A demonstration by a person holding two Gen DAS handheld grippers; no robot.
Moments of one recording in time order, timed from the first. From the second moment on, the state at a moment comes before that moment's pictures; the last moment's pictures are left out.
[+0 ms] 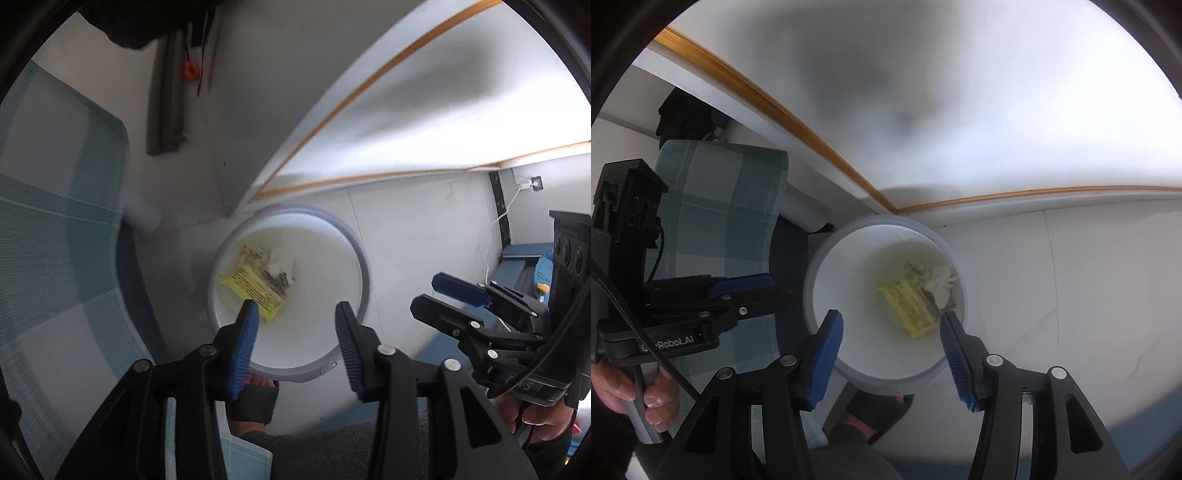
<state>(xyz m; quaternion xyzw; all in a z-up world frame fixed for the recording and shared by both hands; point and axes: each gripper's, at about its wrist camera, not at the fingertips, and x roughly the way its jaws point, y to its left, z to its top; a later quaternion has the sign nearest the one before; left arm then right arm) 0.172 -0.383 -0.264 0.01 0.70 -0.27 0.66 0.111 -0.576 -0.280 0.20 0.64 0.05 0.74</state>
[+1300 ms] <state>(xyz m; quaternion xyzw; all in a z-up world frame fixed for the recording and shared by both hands) 0.077 -0.152 -0.018 -0.01 0.37 -0.10 0.93 0.009 -0.393 -0.018 0.14 0.30 0.03 0.94</state>
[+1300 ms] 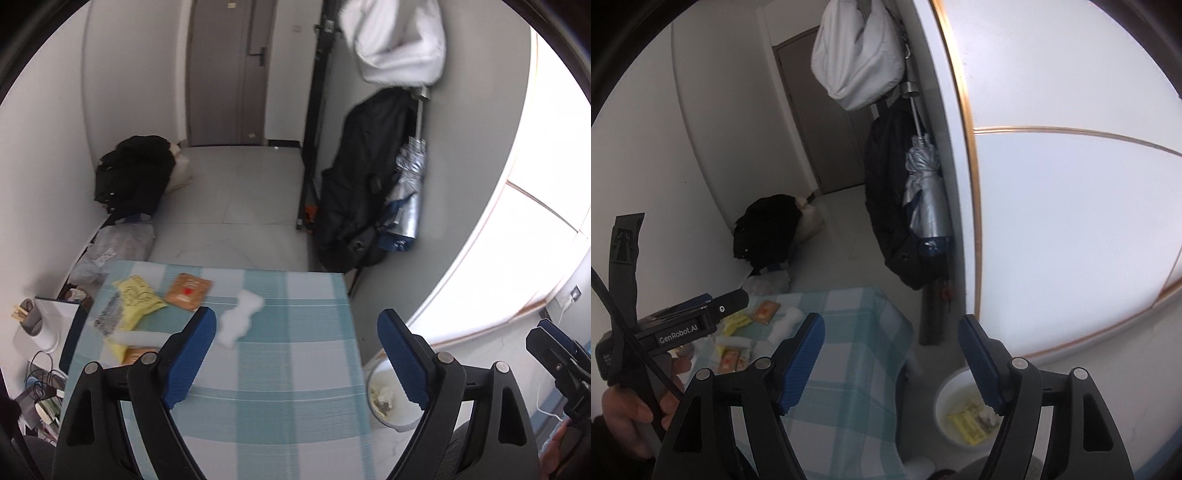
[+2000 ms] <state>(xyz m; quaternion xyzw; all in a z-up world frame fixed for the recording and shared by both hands) 0.069 0.009 -0.056 -0.04 0.35 -0.02 0.94 0.026 -0.232 -0.054 0.09 0.34 0.15 0.93</state>
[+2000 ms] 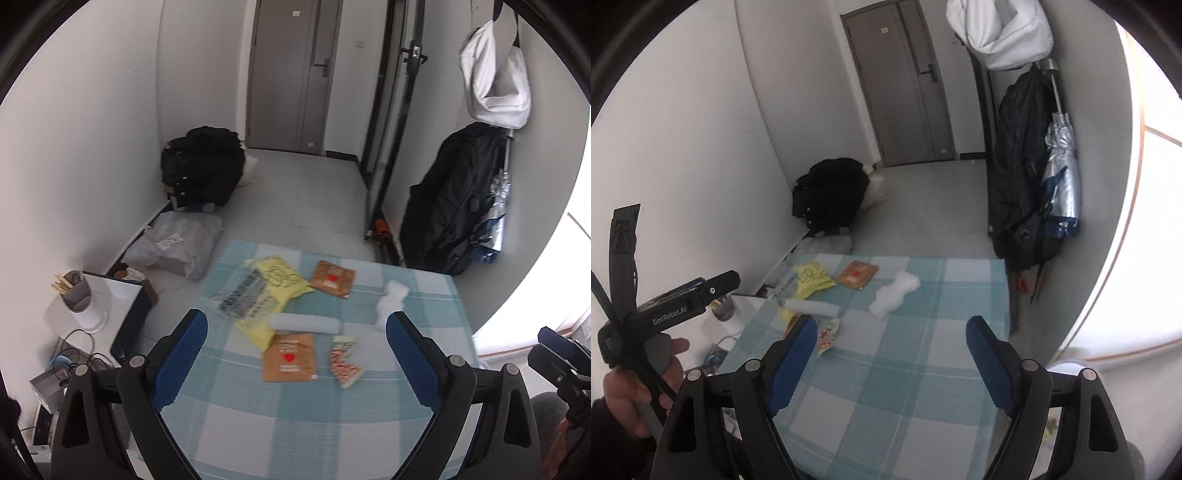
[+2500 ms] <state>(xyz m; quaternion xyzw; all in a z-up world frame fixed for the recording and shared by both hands) 0.086 0.059 -0.088 -0.06 0.39 0.02 0.92 0.062 -0.161 -0.101 0.02 0.39 0.17 0.91</state>
